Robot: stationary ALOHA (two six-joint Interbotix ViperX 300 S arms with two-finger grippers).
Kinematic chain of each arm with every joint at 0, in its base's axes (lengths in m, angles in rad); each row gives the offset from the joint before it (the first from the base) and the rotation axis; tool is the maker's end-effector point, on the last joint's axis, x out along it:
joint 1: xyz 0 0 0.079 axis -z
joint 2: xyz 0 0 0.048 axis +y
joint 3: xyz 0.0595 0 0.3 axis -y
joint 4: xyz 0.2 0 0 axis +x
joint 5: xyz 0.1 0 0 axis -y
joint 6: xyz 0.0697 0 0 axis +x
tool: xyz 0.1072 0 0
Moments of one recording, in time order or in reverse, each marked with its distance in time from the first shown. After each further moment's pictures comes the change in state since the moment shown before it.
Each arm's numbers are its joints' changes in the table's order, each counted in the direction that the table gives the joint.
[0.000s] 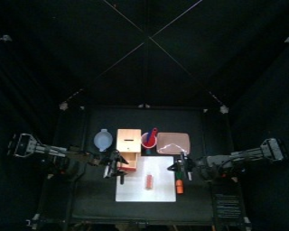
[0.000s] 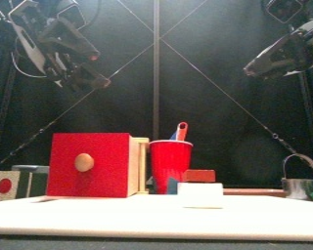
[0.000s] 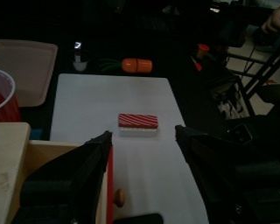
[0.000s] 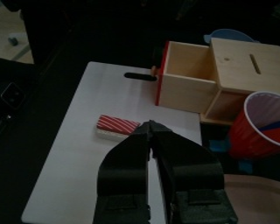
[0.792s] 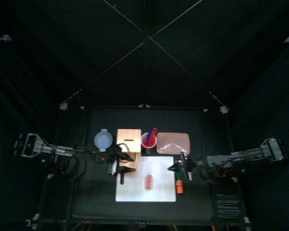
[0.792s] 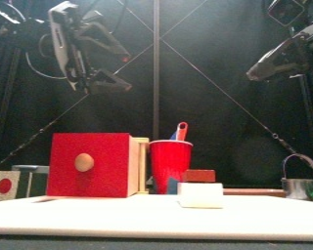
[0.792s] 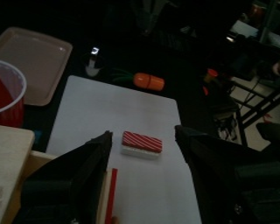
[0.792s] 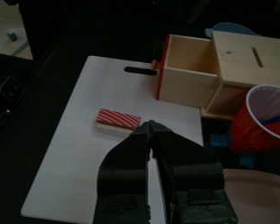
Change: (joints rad) left arm 0.014 0.235 0.264 -0.327 -0.206 0.009; right arm 0.009 0.003 -0.021 0.005 -0.003 0.002
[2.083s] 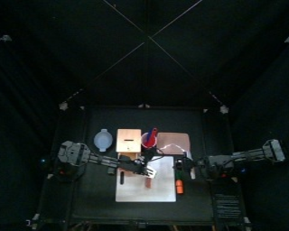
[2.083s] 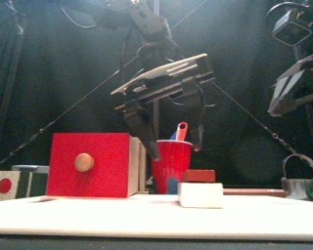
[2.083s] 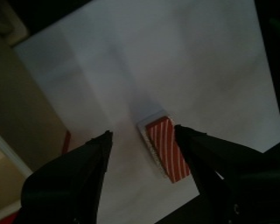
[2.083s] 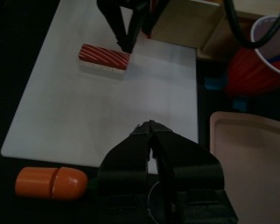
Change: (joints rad) left arm 0.183 0.575 0.732 -0.052 -1.006 -0.770; right arm 0.041 -0.114 -0.046 -0.048 -0.264 -0.005
